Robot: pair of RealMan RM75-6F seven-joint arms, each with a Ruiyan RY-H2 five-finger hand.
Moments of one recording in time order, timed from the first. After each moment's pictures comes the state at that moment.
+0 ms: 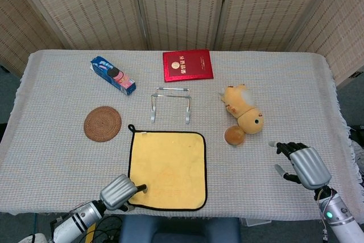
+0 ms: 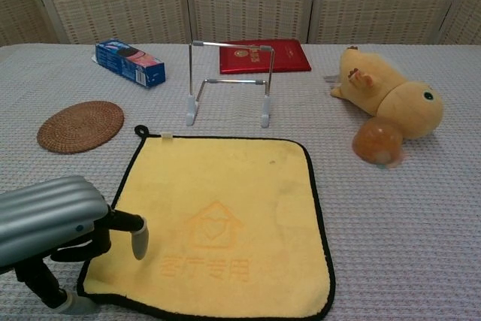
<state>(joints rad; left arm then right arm) -0.48 -1.46 0.12 -1.54 1.81 1.07 0.14 0.22 -1.09 -0.01 -1.64 -1.66 1.38 0.02</state>
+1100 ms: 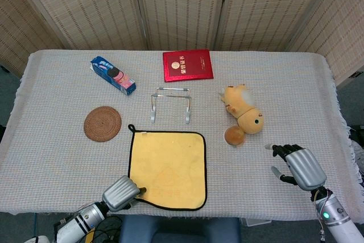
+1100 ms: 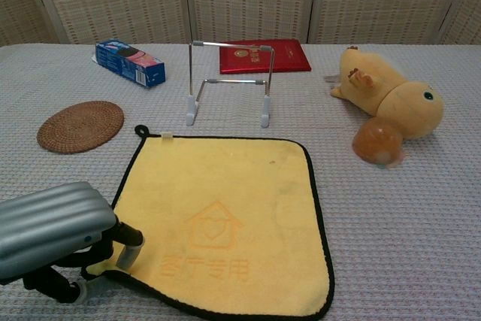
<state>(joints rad) -0.49 -1.48 0.14 -1.57 1.74 1.05 0.29 0.23 -1.12 -0.02 -1.62 -1.70 1.38 0.03</state>
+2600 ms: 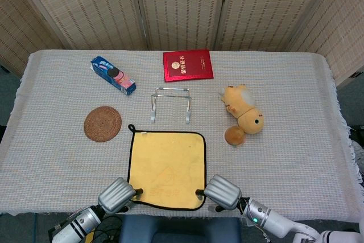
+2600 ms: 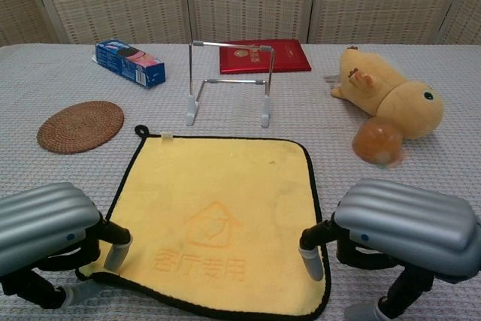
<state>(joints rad) -0.46 -1.45 0.16 -1.63 1.71 1.08 0.29 0.53 -1.50 -0.13 -1.51 -1.90 1.05 -0.02</state>
